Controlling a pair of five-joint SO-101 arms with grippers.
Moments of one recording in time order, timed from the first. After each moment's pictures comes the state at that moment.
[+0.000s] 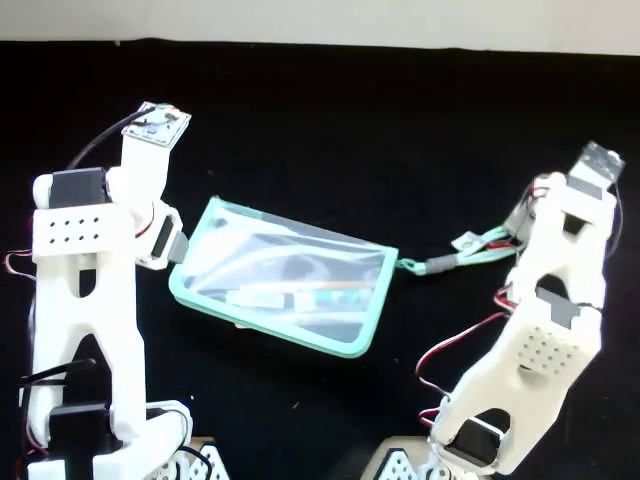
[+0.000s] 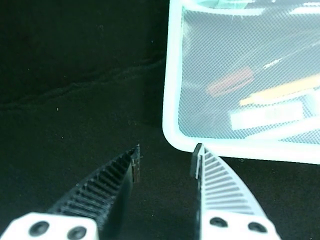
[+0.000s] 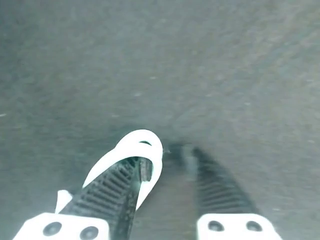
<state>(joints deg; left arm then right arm) -13.6 -17.8 16.6 87.6 -19.3 19.1 33.2 -9.3 60.3 -12.9</state>
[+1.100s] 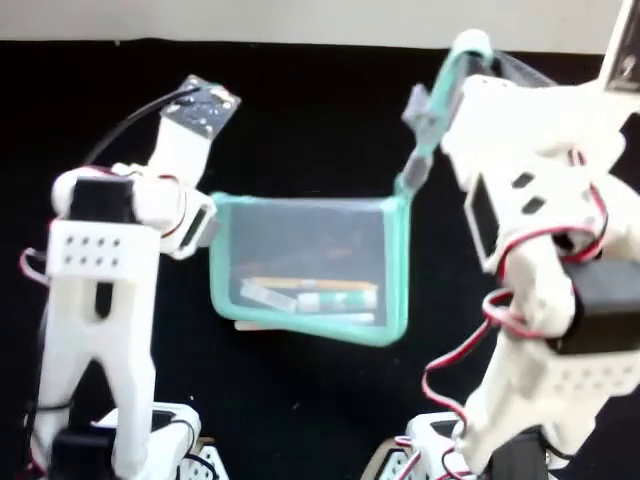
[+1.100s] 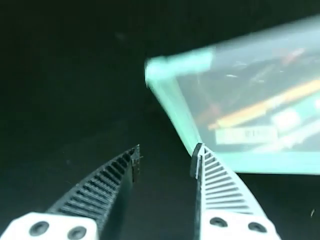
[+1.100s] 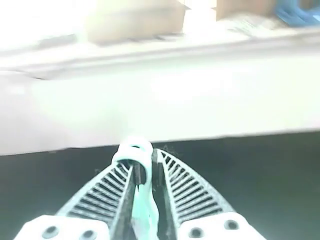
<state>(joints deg) -3.0 -26.3 9.6 87.9 -19.3 -12.7 -21.1 -43.2 82.2 -9.7</state>
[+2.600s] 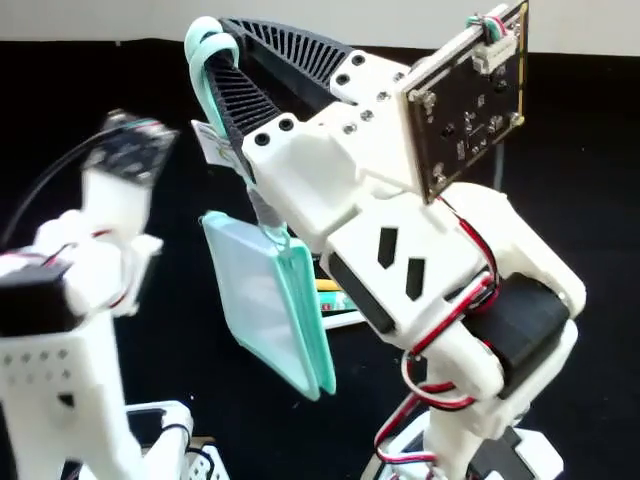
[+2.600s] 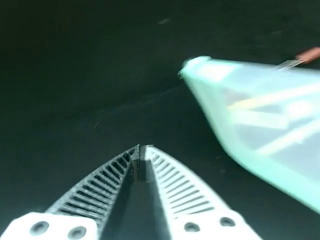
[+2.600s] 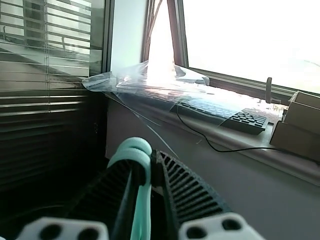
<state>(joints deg) -13.1 -47.7 16.4 97.7 -20.0 -47.5 -12.4 -55.0 66.6 5.4</state>
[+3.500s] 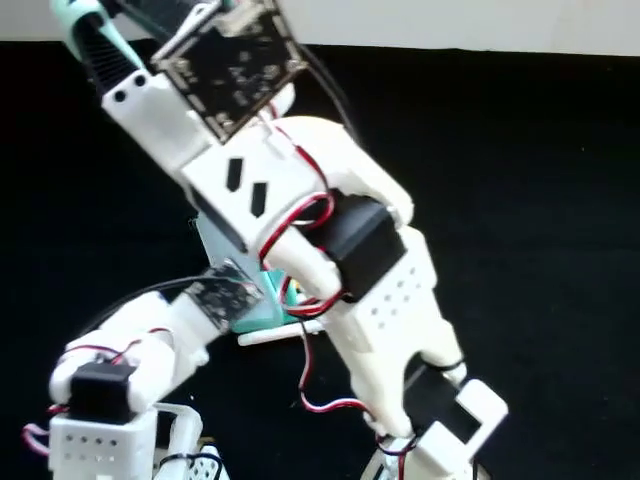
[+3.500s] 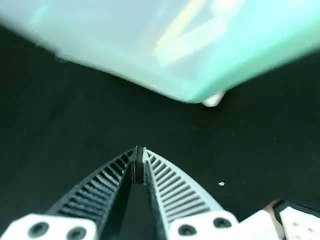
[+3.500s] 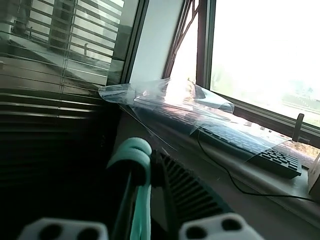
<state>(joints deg) 1.1 -76.7 60.1 90.0 -40.3 -54.2 4.7 -58.7 47.3 12.6</state>
